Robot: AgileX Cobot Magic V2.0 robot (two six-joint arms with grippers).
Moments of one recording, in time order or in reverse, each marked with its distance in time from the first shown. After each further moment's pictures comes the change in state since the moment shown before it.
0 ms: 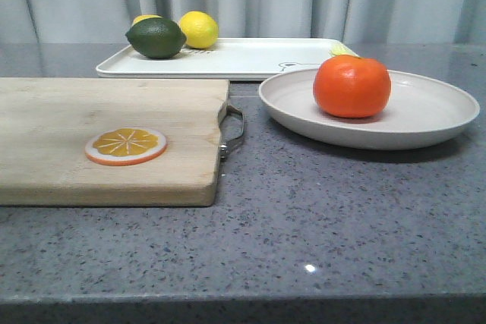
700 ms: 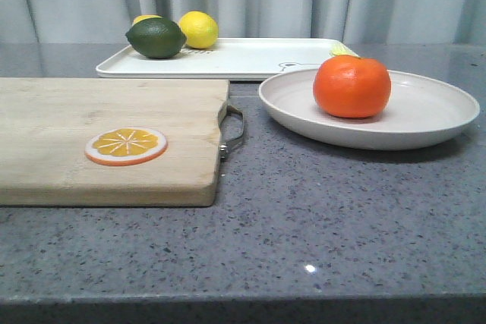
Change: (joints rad) left arm 0.133 -0.424 0.378 0.000 -0.043 0.000; right arm 0.000 0.000 0.000 0.007 0.004 0.000
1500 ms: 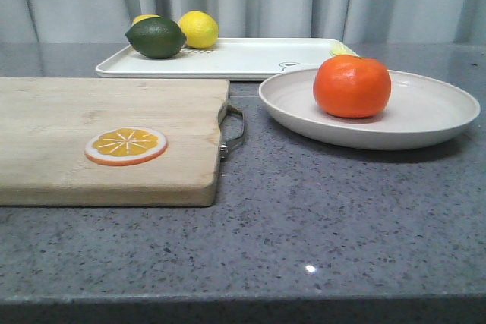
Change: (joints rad) left arm 0.000 -0.001 0.000 0.000 -0.007 0.000; right arm 0.000 0.580 -0.037 0.186 -0.292 -0.012
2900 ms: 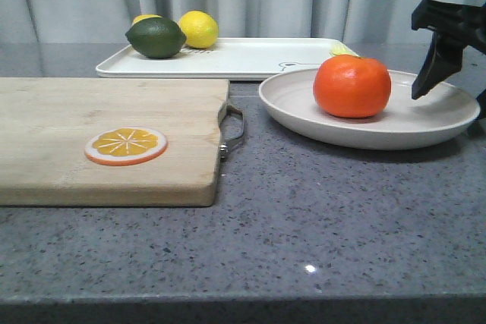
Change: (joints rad) left arm 0.000 0.000 0.003 0.000 0.000 0.000; right arm 0.090 0.527 -0.175 0.081 -0.129 -0.008
